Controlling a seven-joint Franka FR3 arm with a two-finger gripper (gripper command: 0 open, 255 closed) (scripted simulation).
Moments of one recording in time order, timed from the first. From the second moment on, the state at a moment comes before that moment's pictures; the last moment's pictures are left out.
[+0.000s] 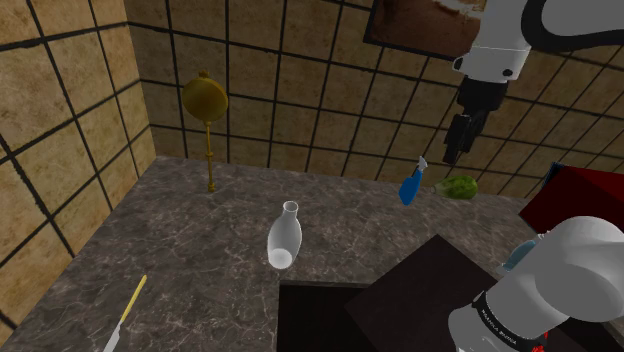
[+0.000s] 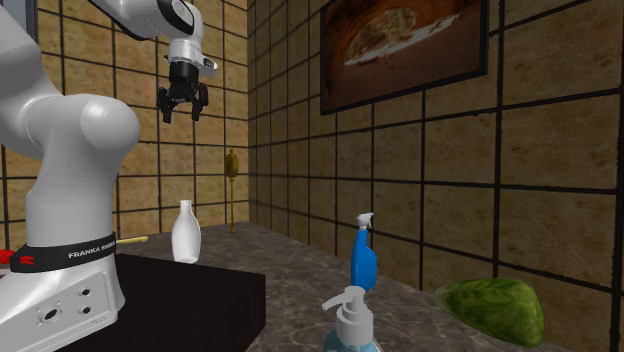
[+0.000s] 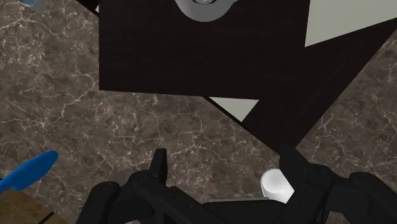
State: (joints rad) arm 0.02 -0.78 0.07 -2.42 0.02 1.48 -0.02
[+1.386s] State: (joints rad) arm -0.17 -0.35 -0.18 -2.40 -0.15 1.96 -0.15
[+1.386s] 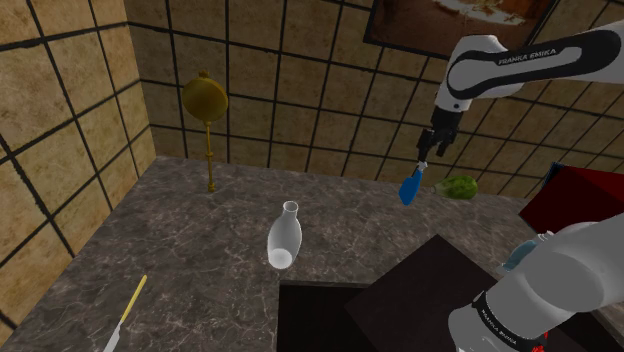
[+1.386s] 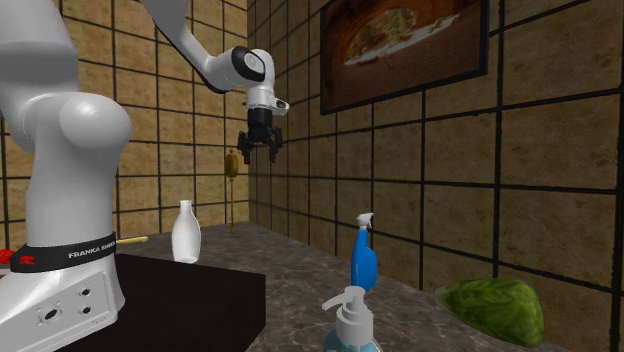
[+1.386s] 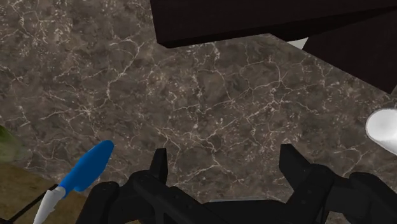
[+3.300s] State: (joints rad) arm -0.44 0.54 -0.33 -1.76 0.13 2.26 -0.41
